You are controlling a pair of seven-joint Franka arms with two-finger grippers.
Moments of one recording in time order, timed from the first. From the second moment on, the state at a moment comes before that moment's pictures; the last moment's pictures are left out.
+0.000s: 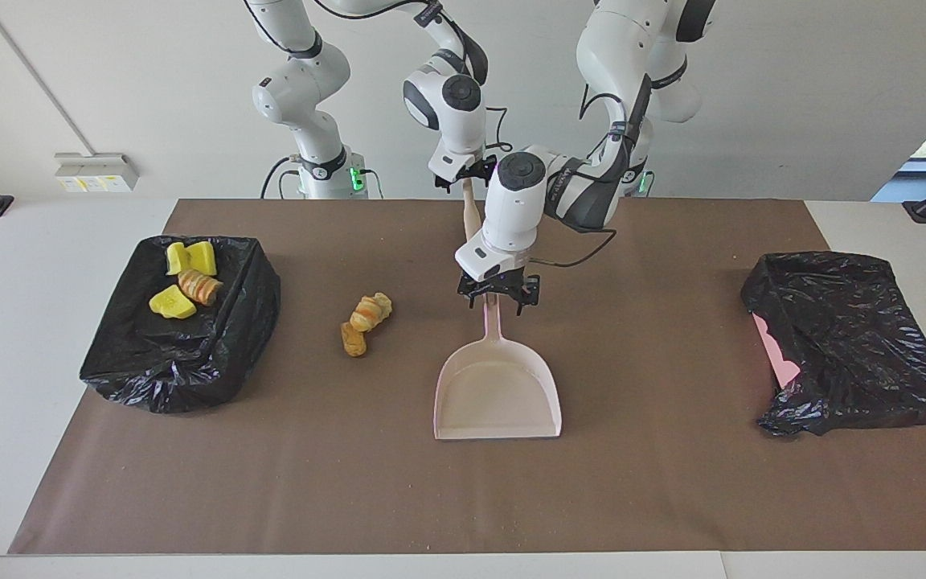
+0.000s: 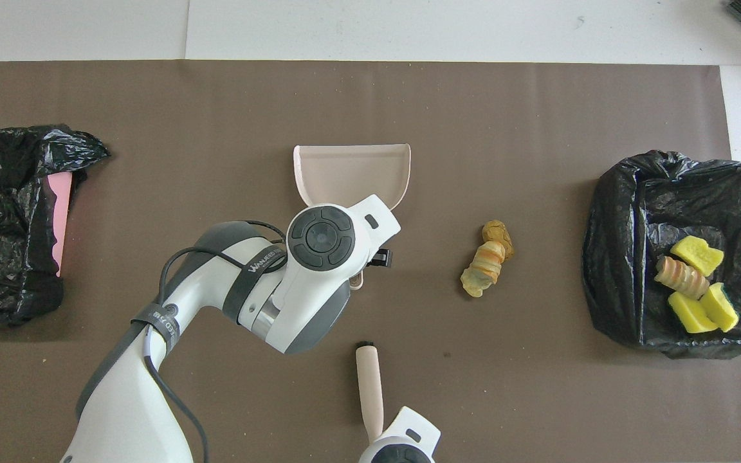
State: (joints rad) left arm -0.66 0.33 -0.02 -1.84 -0.01 2.26 -0.46; right arm 0.93 -0.15 0.07 -2.51 0.37 2.20 0.61
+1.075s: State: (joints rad) left arm -0.66 0.33 -0.02 -1.86 -0.01 2.29 -0.47; right arm 0.93 -0.17 0.07 -2.51 0.37 2.18 0.64
